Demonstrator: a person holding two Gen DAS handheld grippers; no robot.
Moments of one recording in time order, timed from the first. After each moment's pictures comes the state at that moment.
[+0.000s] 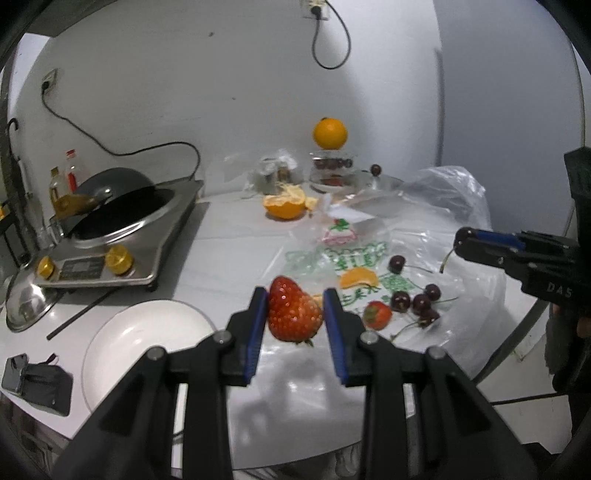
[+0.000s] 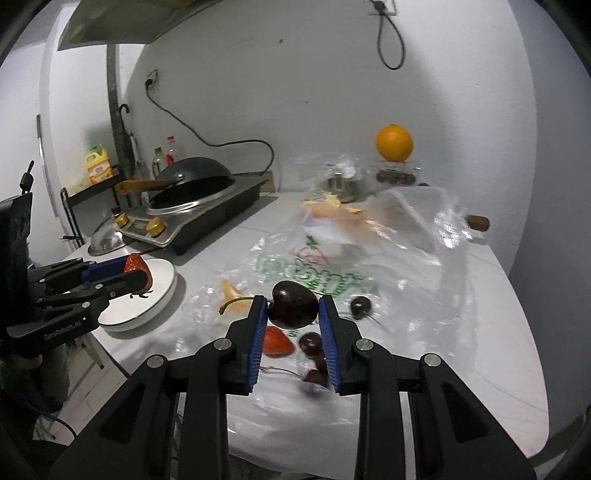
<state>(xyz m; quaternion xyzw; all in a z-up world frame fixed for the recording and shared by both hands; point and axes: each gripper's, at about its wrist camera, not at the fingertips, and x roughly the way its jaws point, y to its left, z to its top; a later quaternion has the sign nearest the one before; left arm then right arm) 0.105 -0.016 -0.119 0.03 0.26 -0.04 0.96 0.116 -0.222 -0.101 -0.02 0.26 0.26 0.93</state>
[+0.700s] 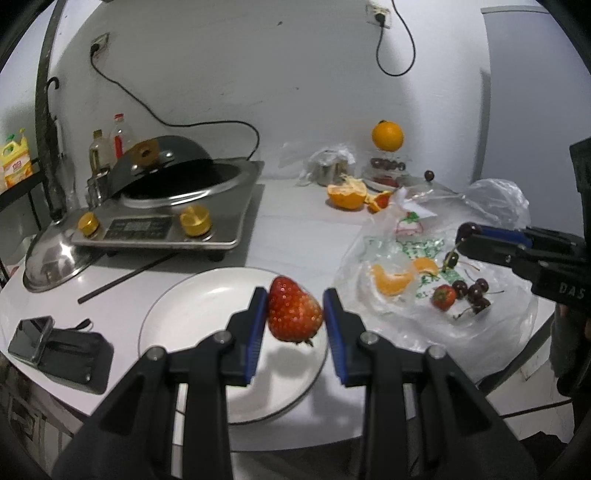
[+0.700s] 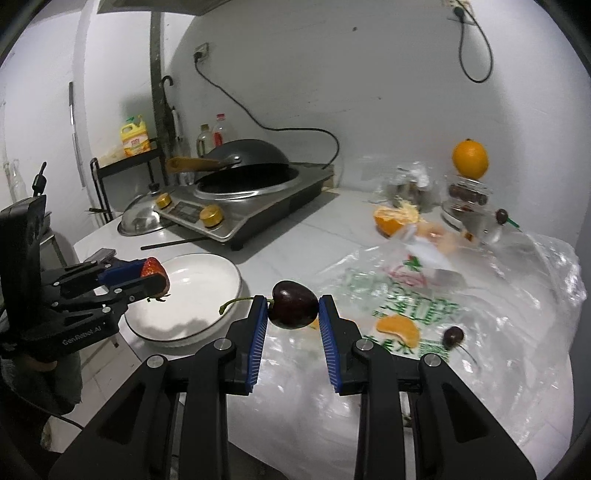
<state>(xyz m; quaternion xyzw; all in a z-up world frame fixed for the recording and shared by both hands) 0.080 0.082 -0.138 -0.02 0.26 0.01 0.96 0.117 -0.113 -0.095 -0.07 0.27 0.32 0.91</state>
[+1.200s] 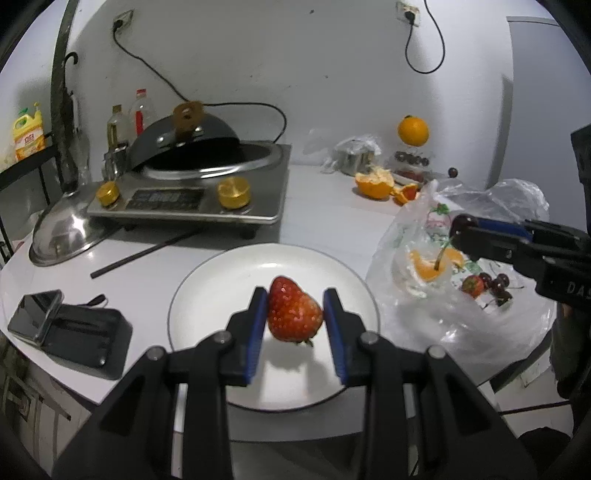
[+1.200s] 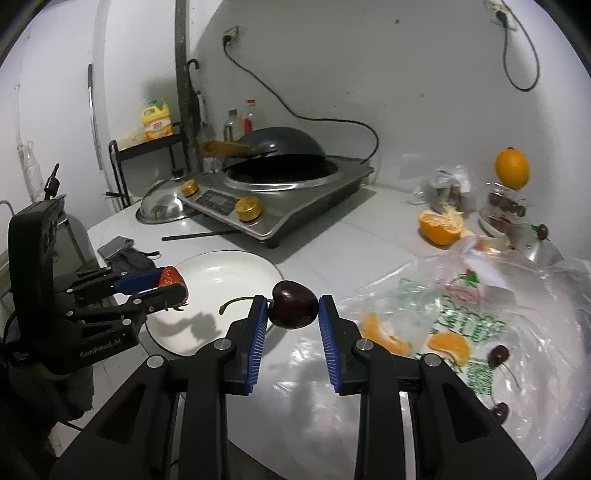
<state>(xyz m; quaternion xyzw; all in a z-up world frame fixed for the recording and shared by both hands) 0.078 0.122 -0.160 -0.05 0.28 0.03 0.96 0.119 -0.053 -0.101 -0.09 0.28 0.36 0.89</state>
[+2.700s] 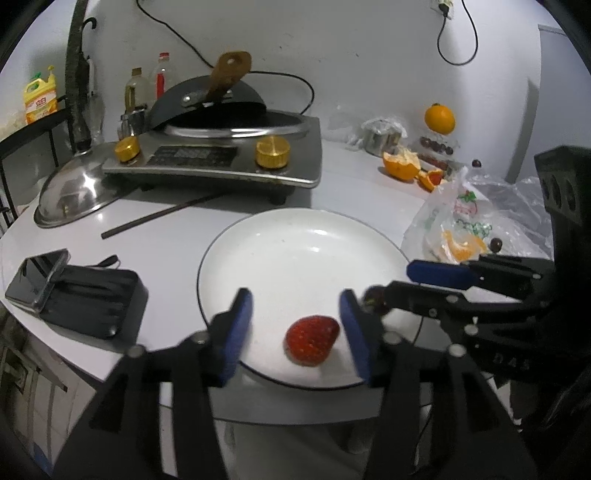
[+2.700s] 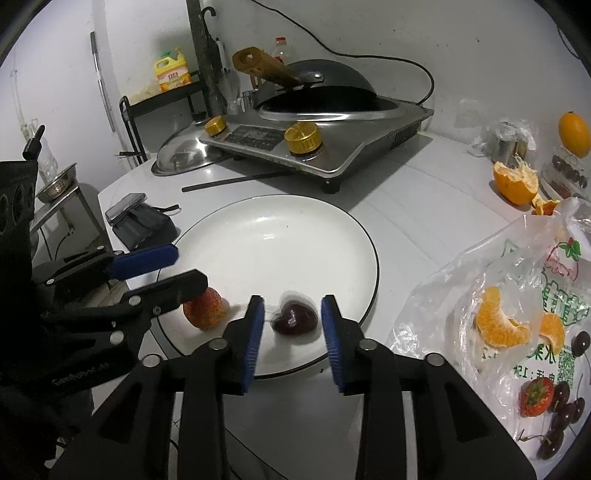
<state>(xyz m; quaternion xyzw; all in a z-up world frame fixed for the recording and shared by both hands) 0.078 0.152 -0.184 -0.09 0.32 0.05 0.94 0.133 0.026 -0.157 -0.10 0.36 0.39 0.84</state>
